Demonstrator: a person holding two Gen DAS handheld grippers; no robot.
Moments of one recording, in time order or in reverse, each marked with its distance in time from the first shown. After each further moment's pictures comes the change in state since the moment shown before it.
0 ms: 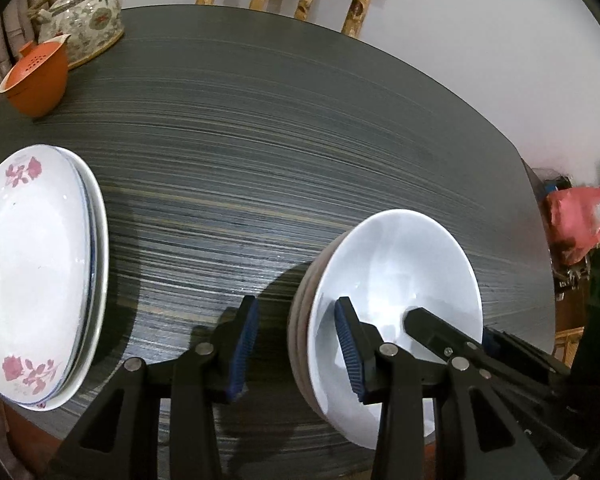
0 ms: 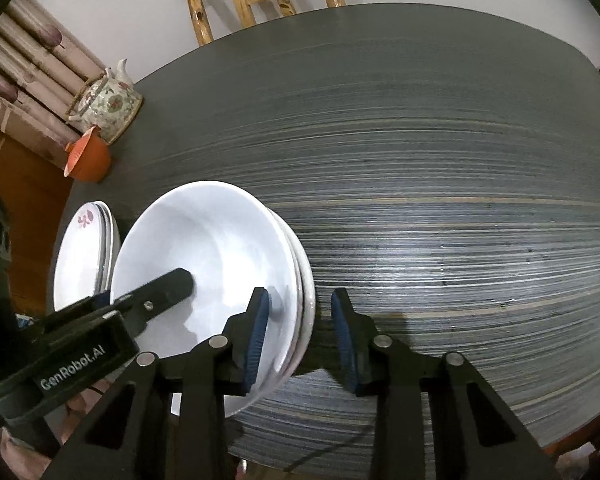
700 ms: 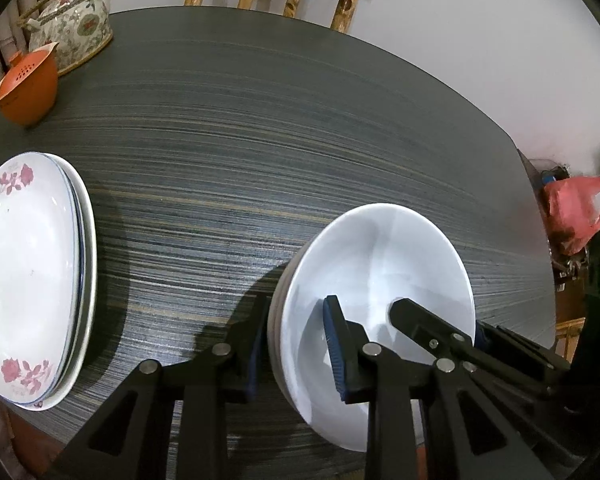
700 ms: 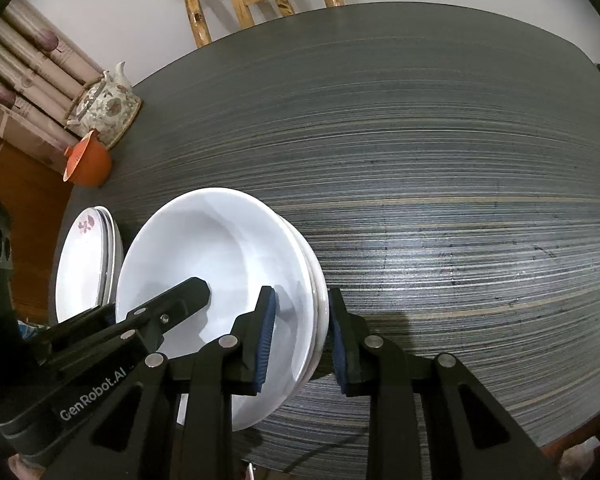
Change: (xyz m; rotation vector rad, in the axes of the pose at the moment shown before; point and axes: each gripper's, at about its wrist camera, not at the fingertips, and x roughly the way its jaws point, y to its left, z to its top) left arm -0.001 -0.007 0.000 0.026 0.010 0.002; right arm 0.004 0.008 0.001 0.015 -0.001 -0.012
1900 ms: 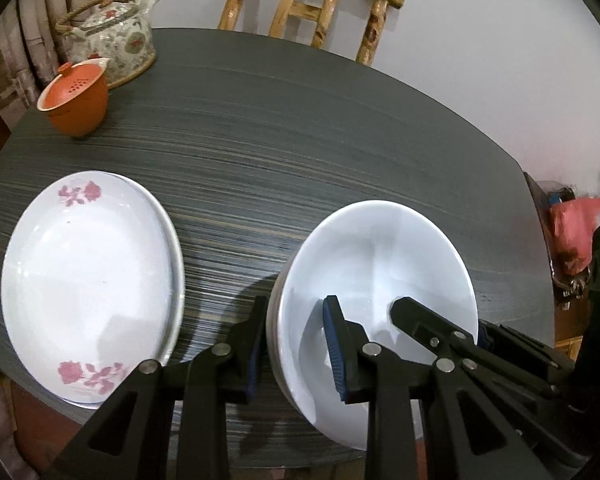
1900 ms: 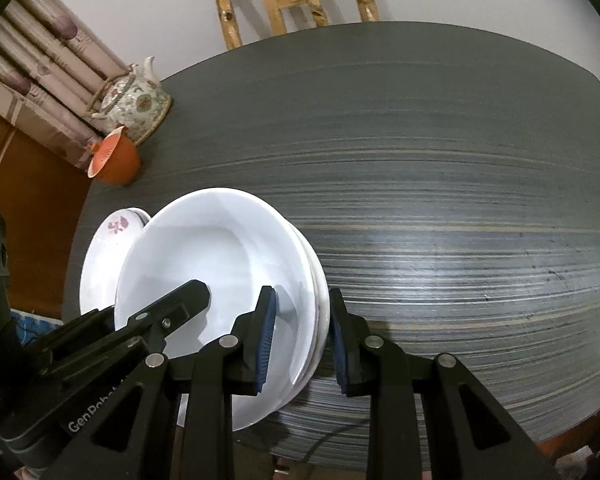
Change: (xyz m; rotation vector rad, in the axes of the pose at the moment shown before) left arm -0.035 0.020 0.002 -0.049 -0.058 0.029; right arm -0.018 0.041 0.013 -0.059 -0.004 0.021
